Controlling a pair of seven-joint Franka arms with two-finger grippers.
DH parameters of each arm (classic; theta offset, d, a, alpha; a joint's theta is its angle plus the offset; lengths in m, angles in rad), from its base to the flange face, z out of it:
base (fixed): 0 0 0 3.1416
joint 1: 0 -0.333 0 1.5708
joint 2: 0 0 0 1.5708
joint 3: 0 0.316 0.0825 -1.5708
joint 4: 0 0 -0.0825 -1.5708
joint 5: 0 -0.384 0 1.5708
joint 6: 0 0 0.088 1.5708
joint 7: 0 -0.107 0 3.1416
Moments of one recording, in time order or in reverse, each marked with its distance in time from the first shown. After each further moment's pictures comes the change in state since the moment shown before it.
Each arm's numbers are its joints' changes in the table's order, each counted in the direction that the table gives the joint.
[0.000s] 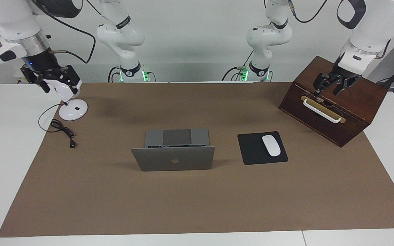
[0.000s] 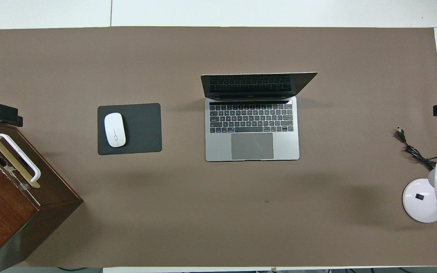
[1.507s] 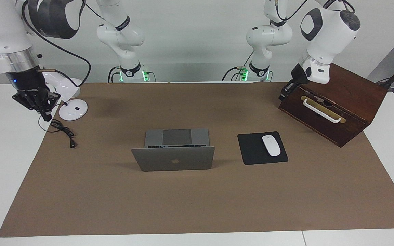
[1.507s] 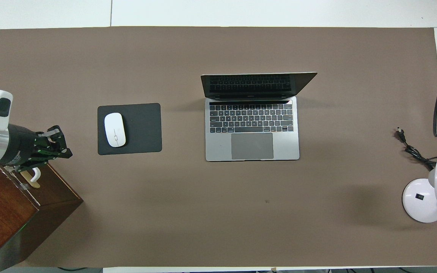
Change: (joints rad) left arm 0.106 -0.199 -0.048 0.463 0.254 -0.297 0.666; right arm 0.013 0.128 0.002 -0.049 -0.004 -0.305 -0.015
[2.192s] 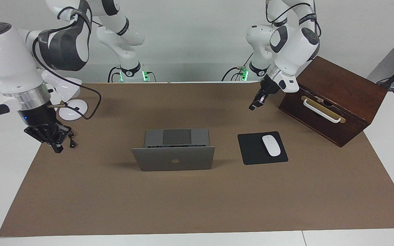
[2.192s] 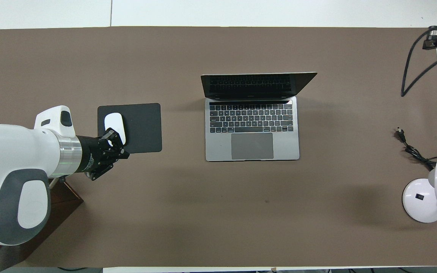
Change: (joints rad) left arm 0.173 0.017 -0.007 0.172 0.189 -0.325 0.506; right arm -0.084 0.297 0.009 -0.301 0.002 -0.024 -0.141
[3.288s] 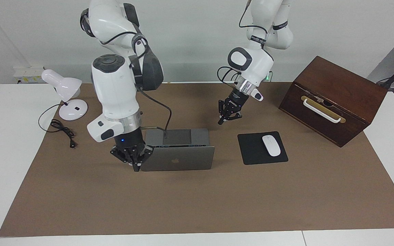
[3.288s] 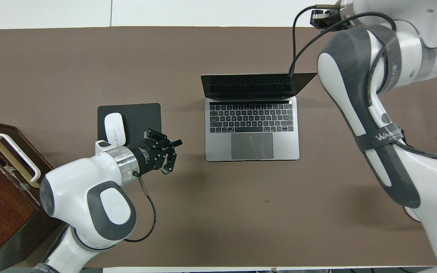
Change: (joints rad) left arm 0.392 0.200 -0.003 0.129 1.059 -0.784 0.322; right arm -0.330 0.199 -0.007 -0.167 0.098 -0.054 -0.278
